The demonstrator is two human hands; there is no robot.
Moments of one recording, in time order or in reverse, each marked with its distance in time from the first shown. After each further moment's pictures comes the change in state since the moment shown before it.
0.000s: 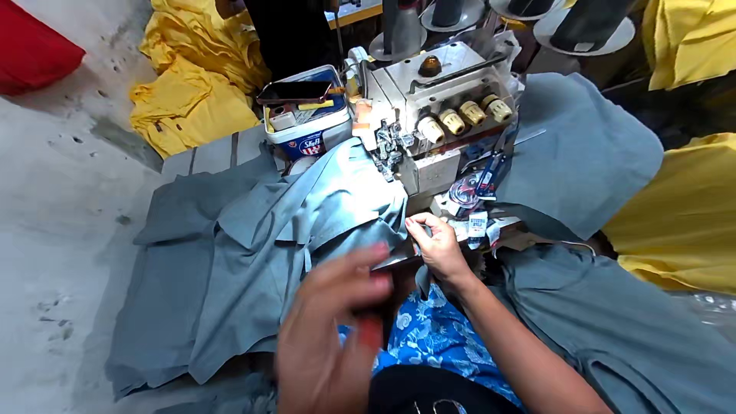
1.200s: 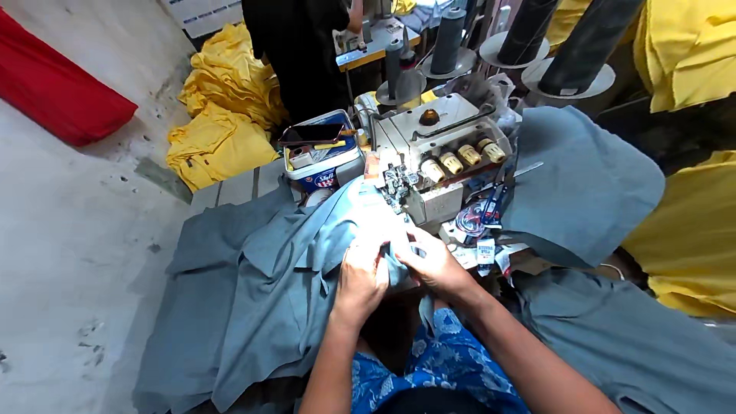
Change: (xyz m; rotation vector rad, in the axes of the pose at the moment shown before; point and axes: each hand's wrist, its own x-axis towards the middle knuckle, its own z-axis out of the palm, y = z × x) left_hand 0.023 -0.125 0.027 0.566 -0.160 -0.057; right_hand 0.017 -0.069 0.014 0.092 -0.308 0.274
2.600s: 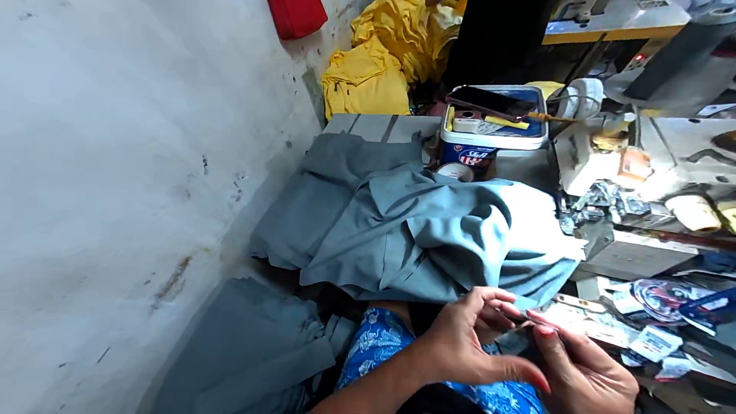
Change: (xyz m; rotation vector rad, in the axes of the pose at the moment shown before) left_hand -0.089 0.047 -0.030 -0.854 0.081 -0.219; right_hand -0.072 0.030 0.033 -0.043 0.002 -0.535
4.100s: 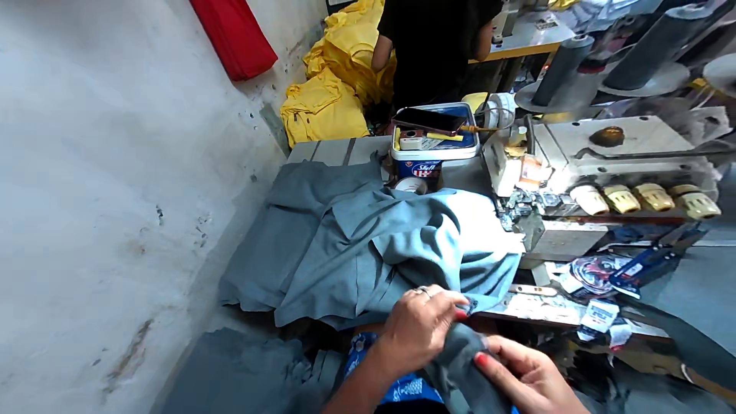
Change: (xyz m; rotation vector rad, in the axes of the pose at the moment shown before) left_hand 0.021 0.001 -0.030 0.502 -0.134 0.055; right_hand -0.007 -0.021 -0.025 0.032 -0.372 0.393
